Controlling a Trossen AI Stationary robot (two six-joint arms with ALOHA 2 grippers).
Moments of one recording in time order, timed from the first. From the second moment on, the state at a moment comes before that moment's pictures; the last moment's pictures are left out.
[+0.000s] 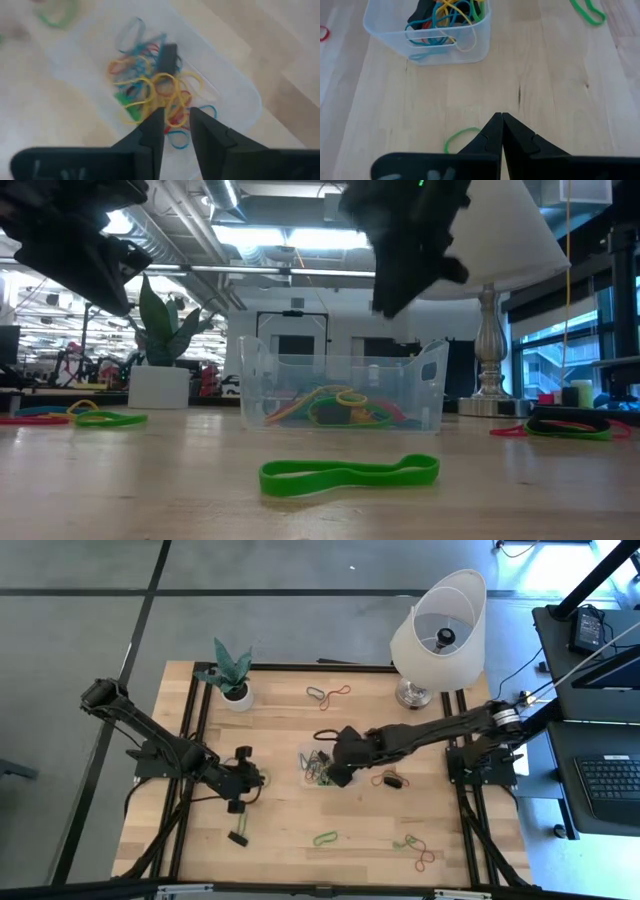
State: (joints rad) left arm -0.53 1.09 0.61 -0.44 -0.38 -0.39; right arm 0.17 1.73 1.38 -0.81 0.27 0.88
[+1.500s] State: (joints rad) left arm -0.11 1.67 0.91 -0.79 0.02 -0.67; right arm 0.60 0.69 0.53 -0.57 0.42 0.85
